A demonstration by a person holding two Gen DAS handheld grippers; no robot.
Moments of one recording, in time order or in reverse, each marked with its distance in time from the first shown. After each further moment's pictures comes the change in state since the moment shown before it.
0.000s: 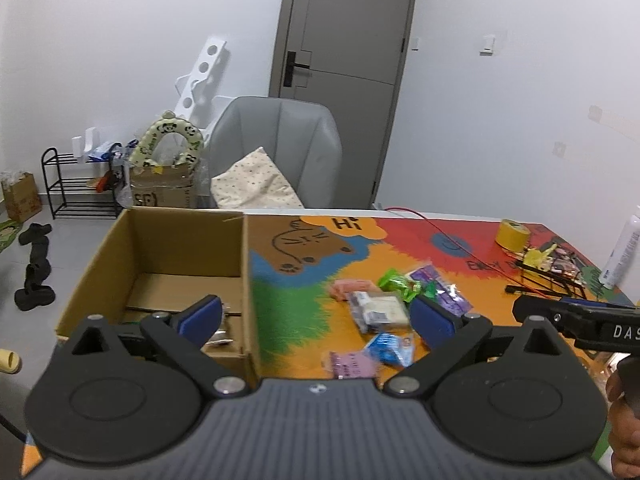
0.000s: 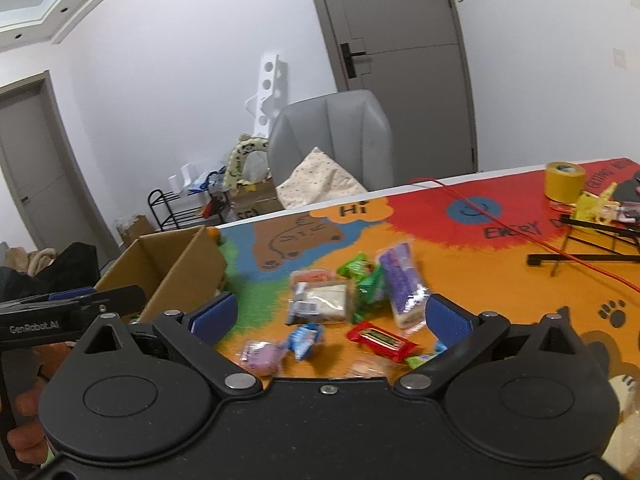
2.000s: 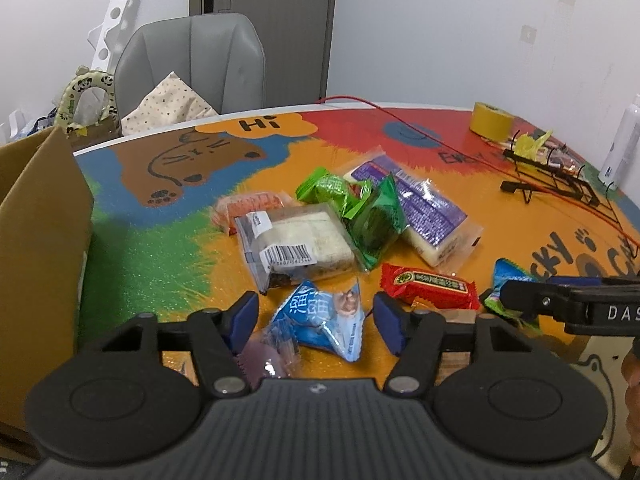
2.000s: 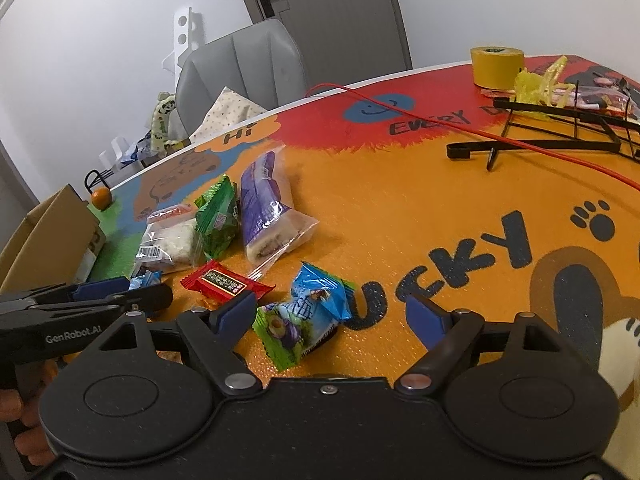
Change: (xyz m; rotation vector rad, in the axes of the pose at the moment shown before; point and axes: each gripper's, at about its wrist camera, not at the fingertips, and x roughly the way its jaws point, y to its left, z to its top) left arm 0.157 -0.069 -0.047 0.167 0.234 -0.103; right arm 0.083 -0.089 -0.048 0.125 0.174 -0.122
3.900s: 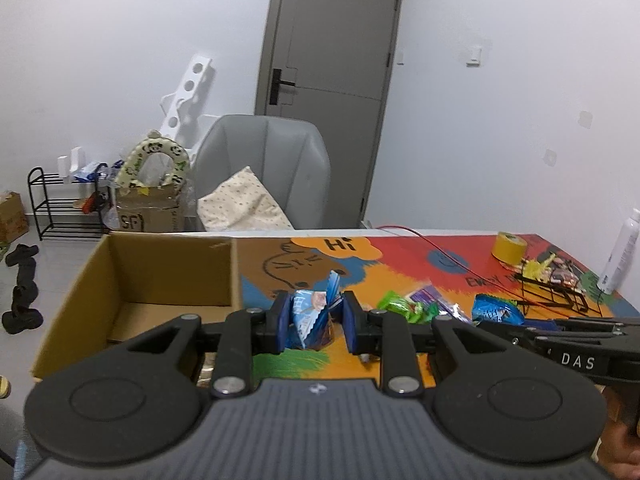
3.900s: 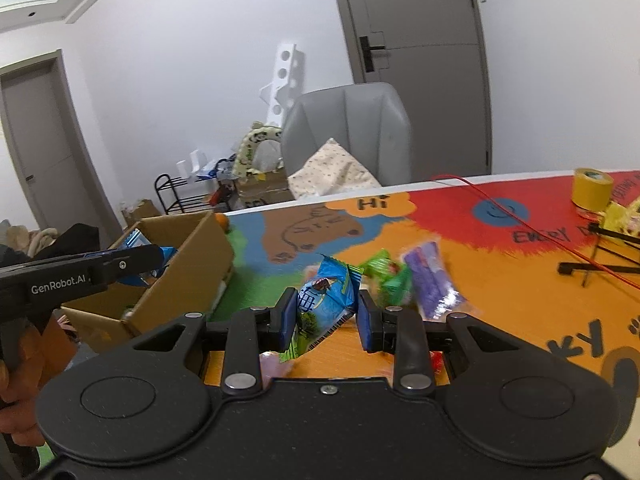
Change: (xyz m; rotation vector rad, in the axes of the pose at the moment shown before) left arm -0.150 0.071 0.008 -0.135 -0.301 0.083; right arm -0.065 0.122 0.021 -0.211 -0.162 0.161
